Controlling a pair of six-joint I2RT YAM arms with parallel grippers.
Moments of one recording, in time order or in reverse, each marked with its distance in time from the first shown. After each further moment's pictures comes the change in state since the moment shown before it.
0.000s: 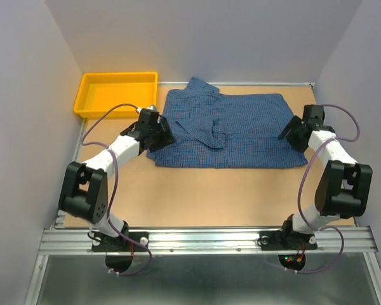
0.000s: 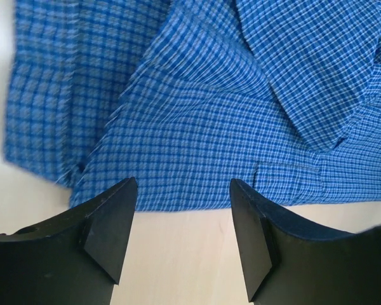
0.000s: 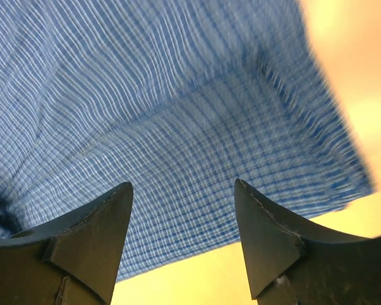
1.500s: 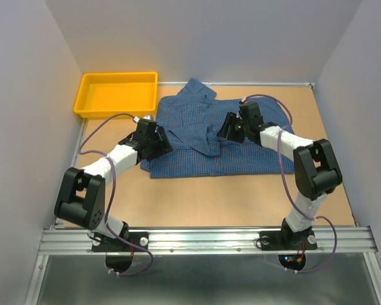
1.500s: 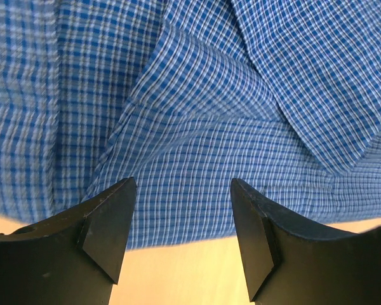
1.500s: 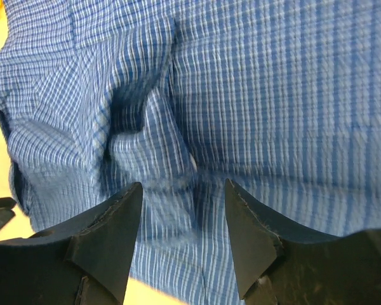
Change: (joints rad) left arm -0.002 -0.056 -0.144 0.076 -0.019 -0.001; right arm 0.503 0.212 0.032 0.344 -0.205 0.115
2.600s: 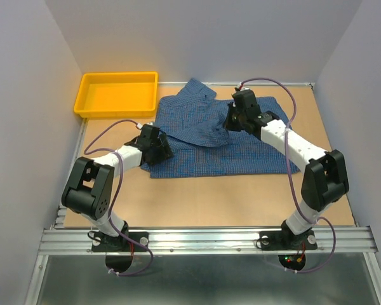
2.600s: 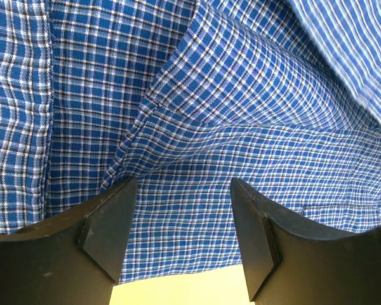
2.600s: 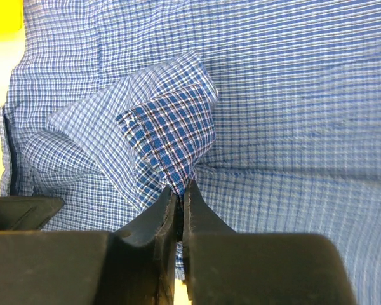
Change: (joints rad) left arm -0.004 0.140 -0.039 0.091 -0.006 -0.005; right arm 0.104 -0.059 0.200 -0.226 0.217 -0.108
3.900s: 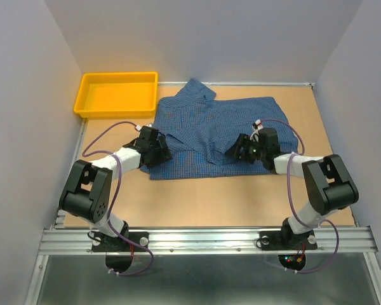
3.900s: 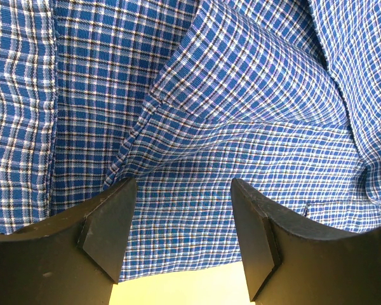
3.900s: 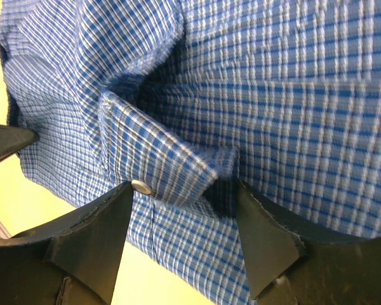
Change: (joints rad) left arm 0.000 -0.034 -0.030 -0.012 -0.004 -0.001; right arm -0.201 -0.109 -0.687 0.638 -0.439 0.105
